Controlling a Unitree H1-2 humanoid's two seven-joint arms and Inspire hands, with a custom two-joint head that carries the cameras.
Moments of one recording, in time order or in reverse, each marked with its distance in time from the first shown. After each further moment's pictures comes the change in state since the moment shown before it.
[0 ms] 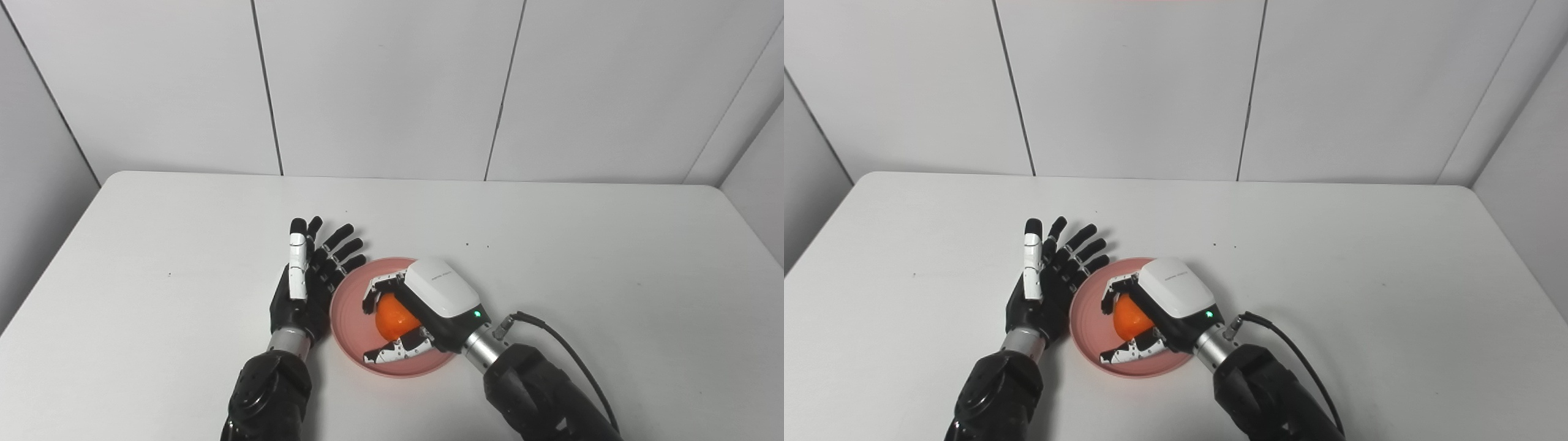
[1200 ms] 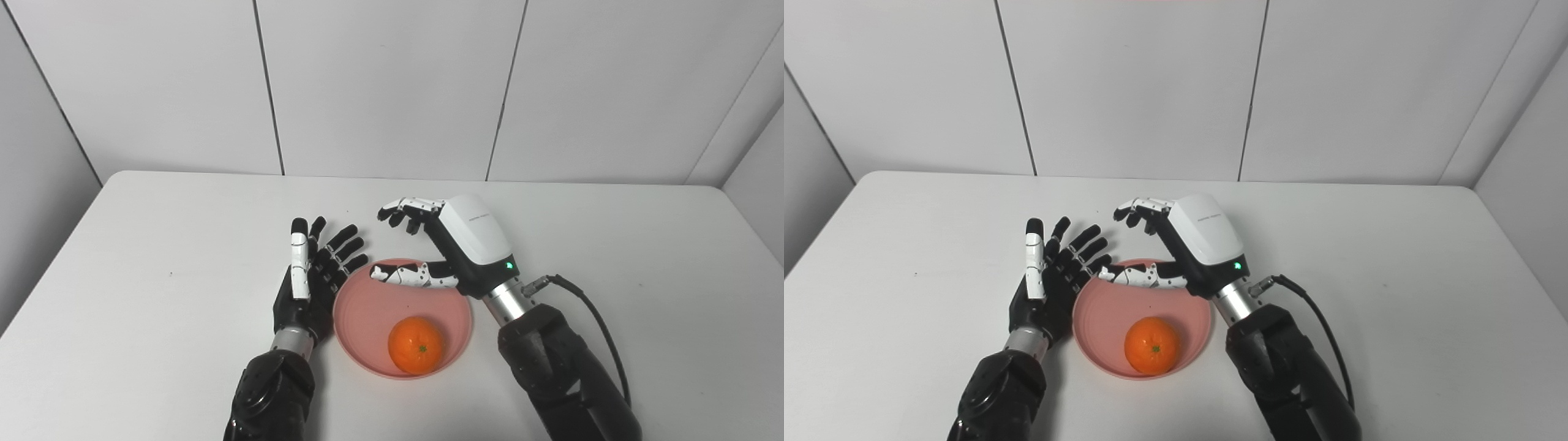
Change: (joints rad) left arm -0.003 0.000 -0.008 -0.006 0.003 0.002 0.023; right arm -0.060 0.068 -0.185 -0.051 0.042 -0.025 -0.126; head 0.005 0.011
